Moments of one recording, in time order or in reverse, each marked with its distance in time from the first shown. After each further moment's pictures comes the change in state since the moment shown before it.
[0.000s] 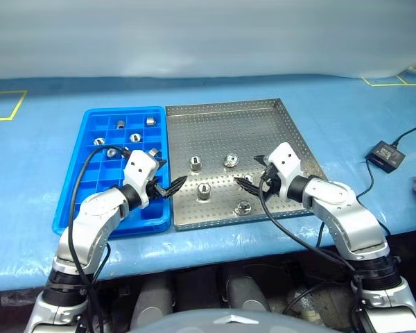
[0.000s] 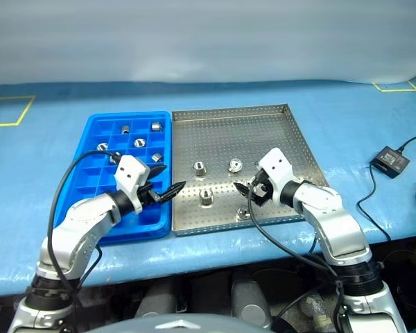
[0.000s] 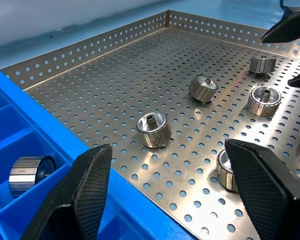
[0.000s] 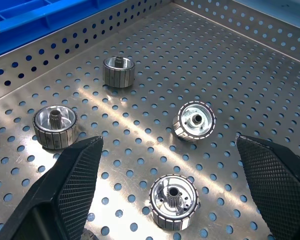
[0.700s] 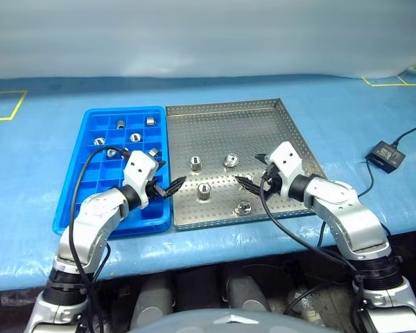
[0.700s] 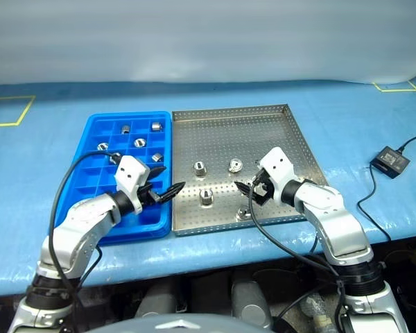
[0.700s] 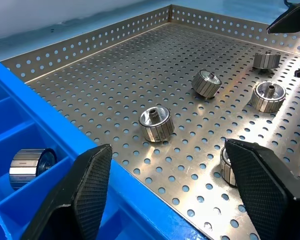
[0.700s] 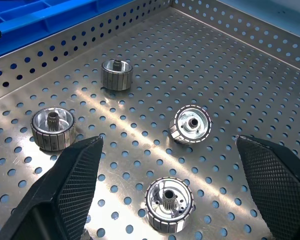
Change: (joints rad) left arm -0.001 0.000 0.000 0.004 0.000 0.000 0.002; right arm 0.000 -0.005 -0.002 0.000 0.000 -0.019 -0.001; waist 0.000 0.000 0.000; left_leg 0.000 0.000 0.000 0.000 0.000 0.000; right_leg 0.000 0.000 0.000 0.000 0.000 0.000
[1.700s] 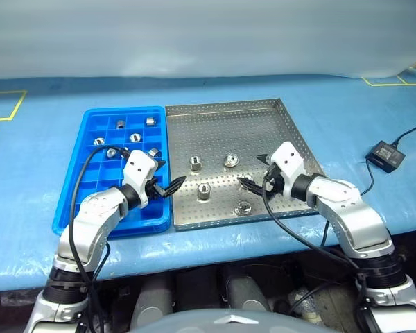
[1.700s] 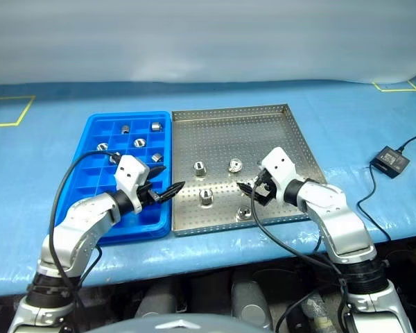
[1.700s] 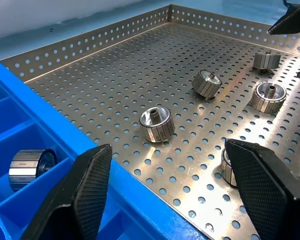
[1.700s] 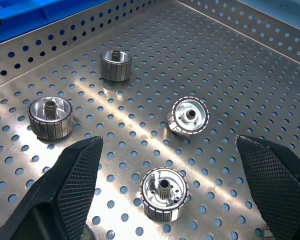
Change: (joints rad) left arm -0.007 -0.001 0.006 0.027 0.000 0.000 -0.012; right arm -0.002 -0.031 -0.001 0.005 -0.004 -0.002 0.027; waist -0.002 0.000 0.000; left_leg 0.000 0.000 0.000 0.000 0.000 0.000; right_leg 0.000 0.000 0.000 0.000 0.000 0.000
